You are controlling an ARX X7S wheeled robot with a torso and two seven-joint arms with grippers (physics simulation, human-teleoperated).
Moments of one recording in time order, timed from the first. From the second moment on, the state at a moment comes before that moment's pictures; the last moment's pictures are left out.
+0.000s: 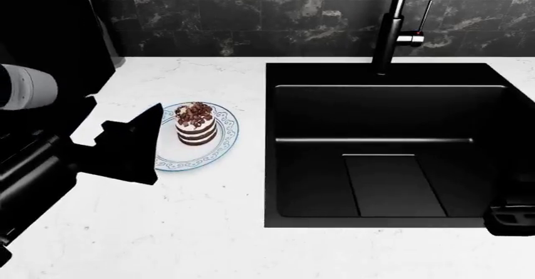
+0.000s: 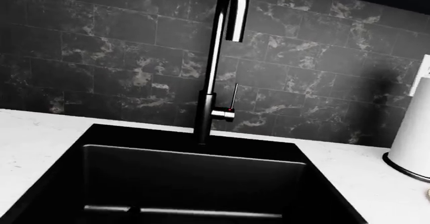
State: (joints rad) left arm -0.73 -1.05 0.07 0.74 -1.93 -0.75 -0.84; right arm -0.36 1.23 1.03 -1.00 1.79 0.71 0.90
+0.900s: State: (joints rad) left arm -1.00 -0.99 0.26 0.52 -1.98 -0.87 -0.85; right arm -0.23 1.48 0.87 -0.86 1.93 0.68 0.80
